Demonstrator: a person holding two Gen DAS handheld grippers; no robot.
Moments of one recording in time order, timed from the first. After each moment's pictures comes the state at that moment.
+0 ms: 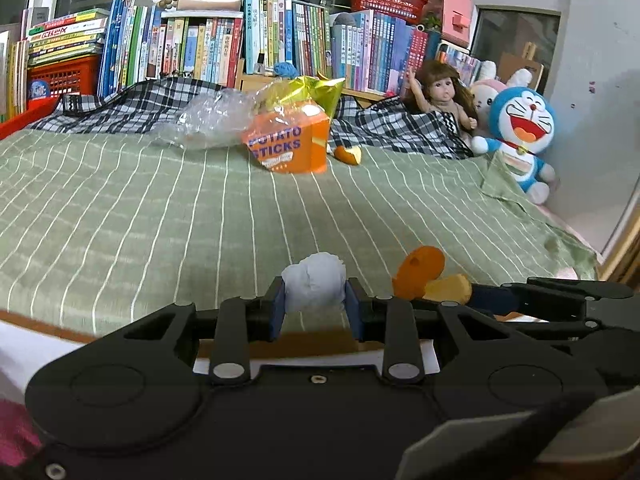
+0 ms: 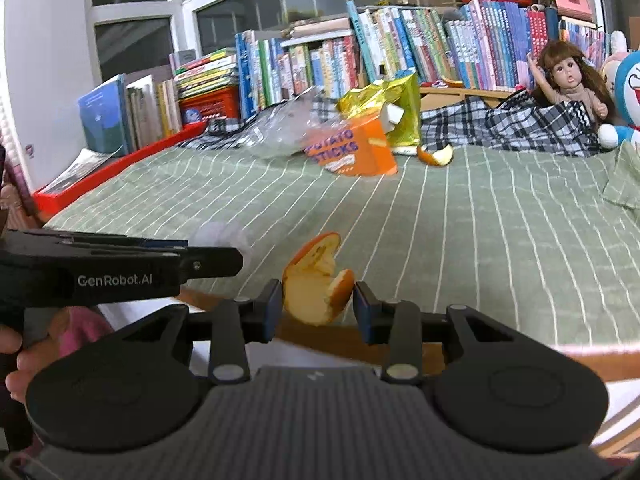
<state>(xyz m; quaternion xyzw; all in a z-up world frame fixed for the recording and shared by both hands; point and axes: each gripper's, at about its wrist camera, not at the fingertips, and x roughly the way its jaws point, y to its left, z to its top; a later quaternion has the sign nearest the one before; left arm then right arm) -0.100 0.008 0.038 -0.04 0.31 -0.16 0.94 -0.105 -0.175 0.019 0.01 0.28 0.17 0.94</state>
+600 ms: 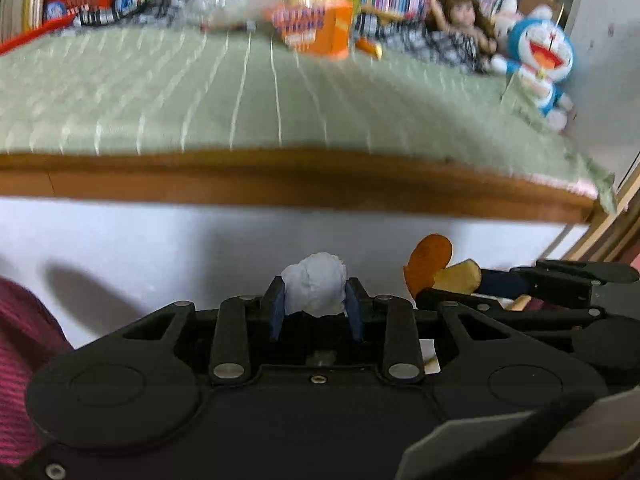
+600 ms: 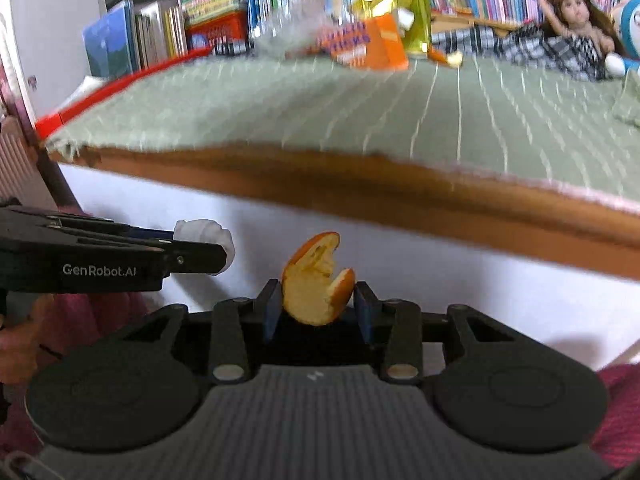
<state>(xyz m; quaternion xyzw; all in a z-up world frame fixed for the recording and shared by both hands) -0.142 0.016 -0.049 -0.04 0.40 -0.14 0.90 -0.134 -0.168 -0.059 -0.01 0.37 0.16 0.91</state>
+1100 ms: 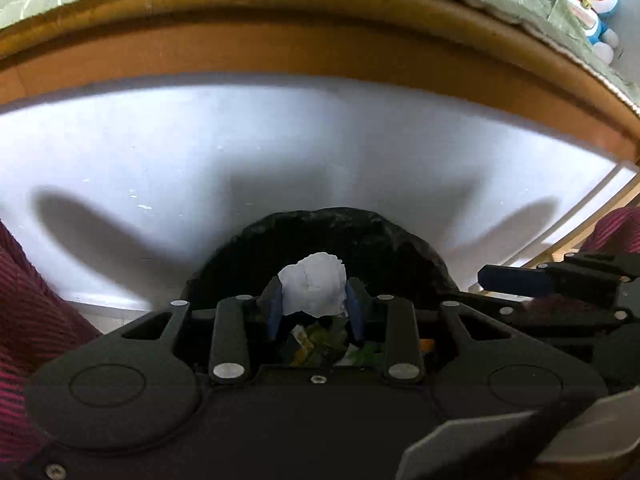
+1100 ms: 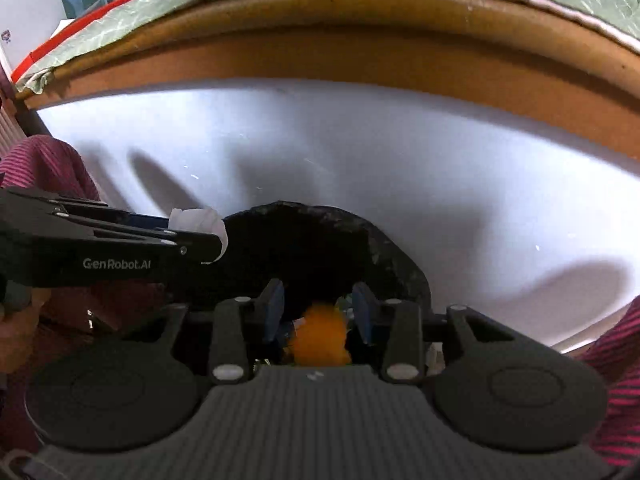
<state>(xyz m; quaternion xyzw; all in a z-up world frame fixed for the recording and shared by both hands) -0.127 0.014 -0.131 -0.01 0.49 -0.11 0.87 -0.128 -0.166 -0.121 -0.01 0.46 0.15 0.88</state>
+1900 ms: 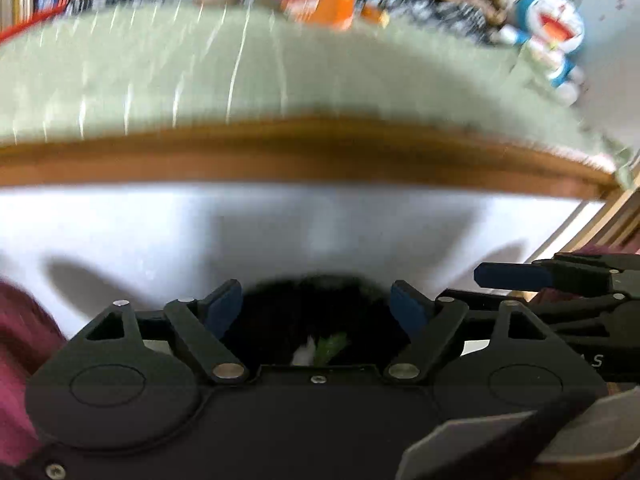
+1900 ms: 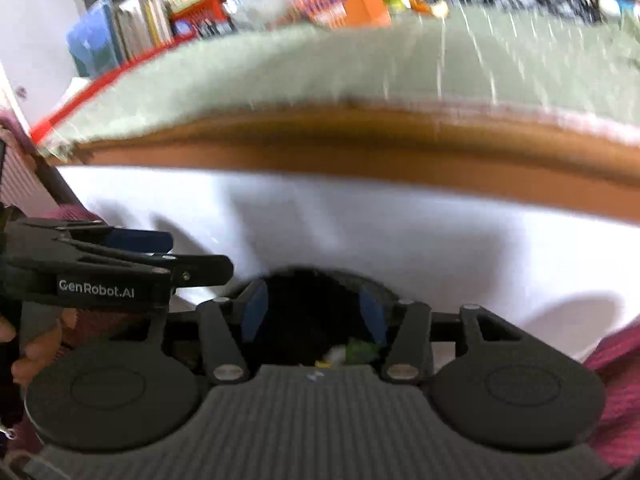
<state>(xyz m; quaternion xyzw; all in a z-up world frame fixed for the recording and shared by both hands) -0.127 0.019 -0.054 -0.01 0.41 -0.14 0.90 -0.134 -0.183 -0.044 0.03 0.38 0.18 0.91</state>
